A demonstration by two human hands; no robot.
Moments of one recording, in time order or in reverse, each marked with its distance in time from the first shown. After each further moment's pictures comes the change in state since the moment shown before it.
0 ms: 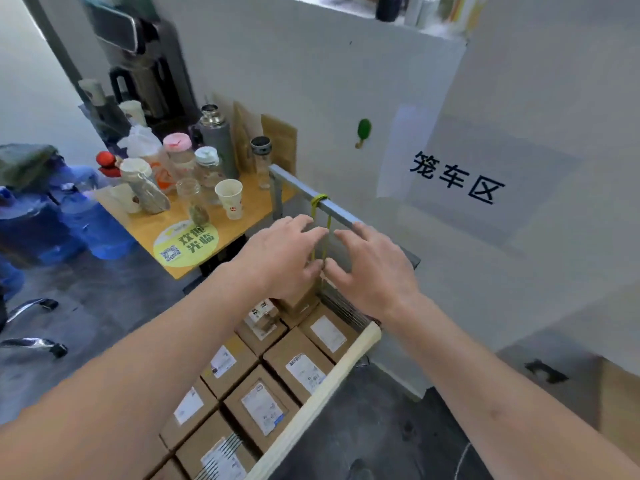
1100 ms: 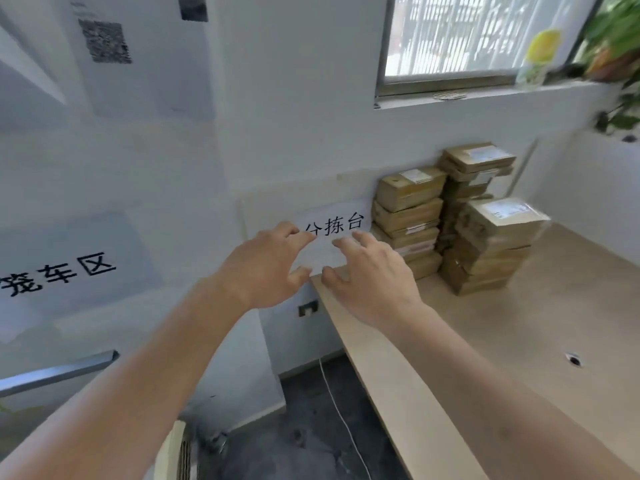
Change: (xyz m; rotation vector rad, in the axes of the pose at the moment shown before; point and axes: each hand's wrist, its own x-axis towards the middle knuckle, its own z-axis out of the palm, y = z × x) left_hand 0.044 0.455 -0.030 -0.087 -0.018 1.000; right_hand -0.337 0.237 -0.156 -0.036 0.399 0.984
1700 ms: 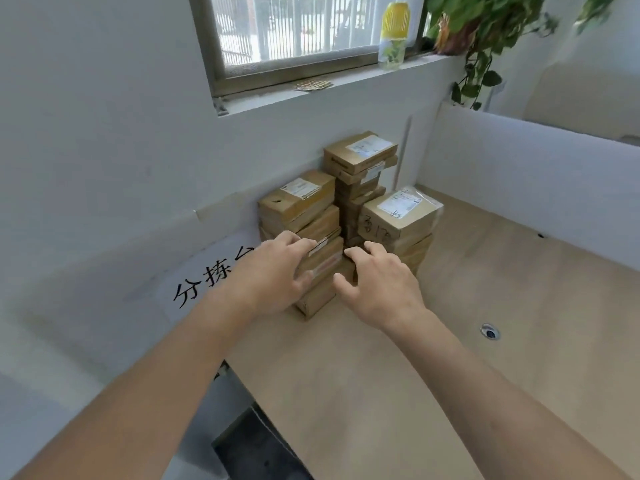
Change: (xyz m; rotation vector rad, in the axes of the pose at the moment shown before) left_hand 0.263 0.100 0.090 -0.113 -0.111 0.354; right_hand 0.109 0.211 -0.002 -0.083 0.008 0.496
